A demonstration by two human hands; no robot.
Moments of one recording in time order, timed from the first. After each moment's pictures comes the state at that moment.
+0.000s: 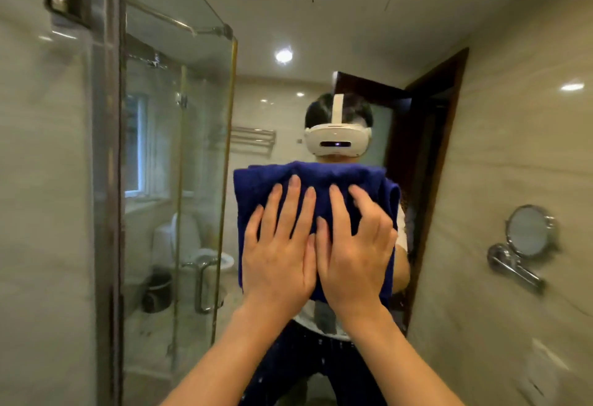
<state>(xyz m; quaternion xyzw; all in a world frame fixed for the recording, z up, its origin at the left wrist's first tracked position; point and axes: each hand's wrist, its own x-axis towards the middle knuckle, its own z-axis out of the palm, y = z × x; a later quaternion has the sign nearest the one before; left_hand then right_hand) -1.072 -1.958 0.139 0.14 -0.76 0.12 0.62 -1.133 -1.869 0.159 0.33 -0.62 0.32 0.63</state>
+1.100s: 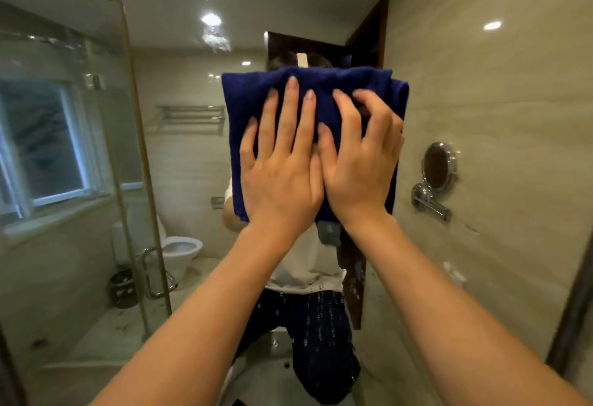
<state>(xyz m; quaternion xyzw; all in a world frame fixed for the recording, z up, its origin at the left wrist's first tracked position) -1.168 -1.792 0.199 0.10 -0.76 0.09 0.64 -1.230 -1.708 0.216 0.27 -0.60 0.35 0.67</state>
